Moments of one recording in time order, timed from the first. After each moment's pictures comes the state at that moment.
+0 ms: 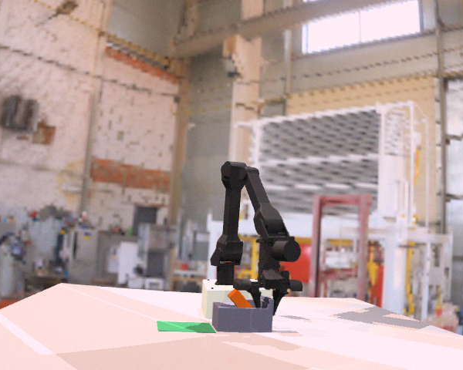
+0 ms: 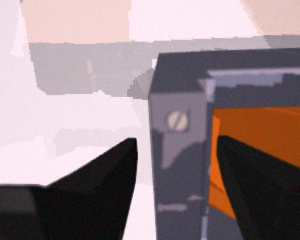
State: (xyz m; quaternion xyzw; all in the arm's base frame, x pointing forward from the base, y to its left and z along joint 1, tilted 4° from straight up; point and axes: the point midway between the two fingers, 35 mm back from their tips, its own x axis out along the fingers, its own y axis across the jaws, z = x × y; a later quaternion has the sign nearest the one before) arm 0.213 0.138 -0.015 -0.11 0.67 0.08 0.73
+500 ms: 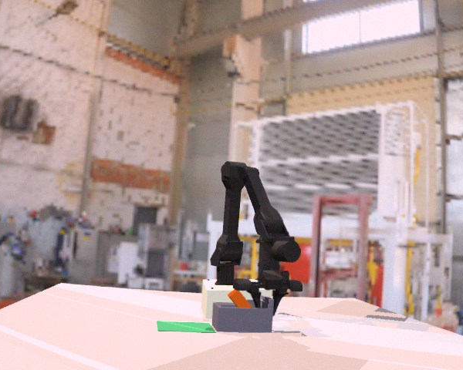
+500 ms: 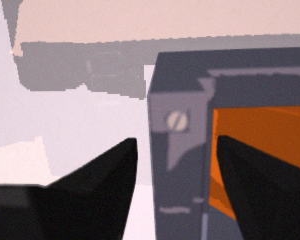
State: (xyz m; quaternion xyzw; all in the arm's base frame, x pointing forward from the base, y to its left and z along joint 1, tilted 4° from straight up) arm 0.212 0.137 -0.016 -0.11 0.67 0.08 0.73
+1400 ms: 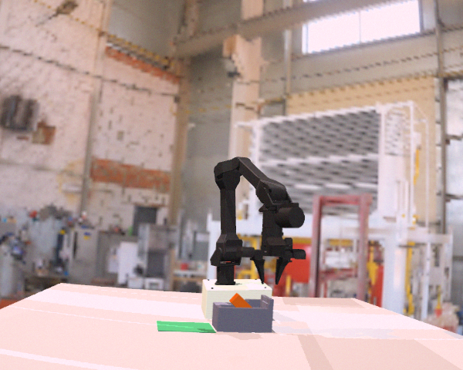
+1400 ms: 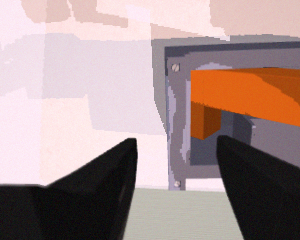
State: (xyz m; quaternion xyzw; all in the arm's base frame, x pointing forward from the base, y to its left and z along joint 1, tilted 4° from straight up) arm 0.208 0.145 0.073 -0.11 0.67 0.08 0.73
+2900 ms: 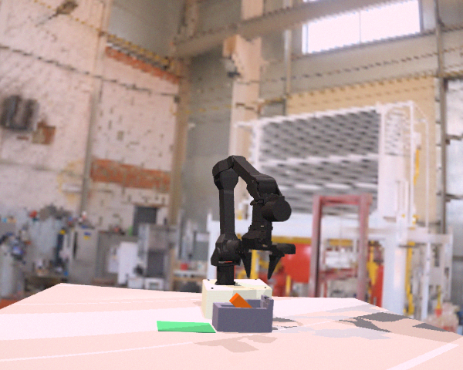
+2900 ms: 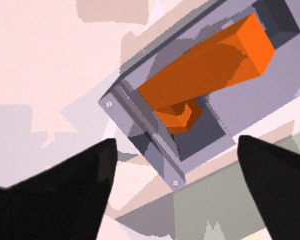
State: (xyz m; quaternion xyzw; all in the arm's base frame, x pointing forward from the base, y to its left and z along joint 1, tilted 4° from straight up) arm 0.219 0.114 0.092 0.10 0.67 -0.12 0.73
